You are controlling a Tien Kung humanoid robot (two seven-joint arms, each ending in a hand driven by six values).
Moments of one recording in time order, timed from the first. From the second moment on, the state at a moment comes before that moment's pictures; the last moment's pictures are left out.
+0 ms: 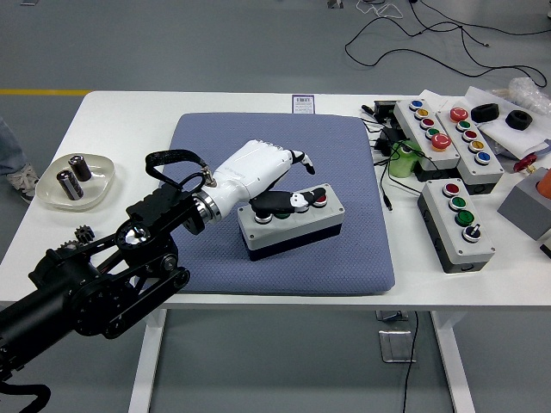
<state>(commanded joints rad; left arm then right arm) -0.73 0.15 -0.67 -1.17 2.08 0.14 0.01 0.14 -0.04 1.56 0.18 -2.03 -0.19 -0.29</state>
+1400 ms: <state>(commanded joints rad) -0.72 0.12 -0.65 -1.11 2.05 0.15 0.07 0.14 -0.04 1.55 0.18 -2.02 -0.19 -0.29</state>
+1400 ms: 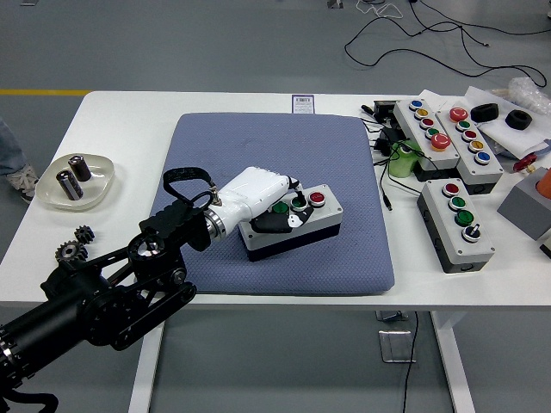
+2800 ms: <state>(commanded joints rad) -0.78 0.05 -0.57 -1.01 2.00 0.09 0.13 0.14 -0.05 1.56 0.18 -2.02 -0.19 -0.29</state>
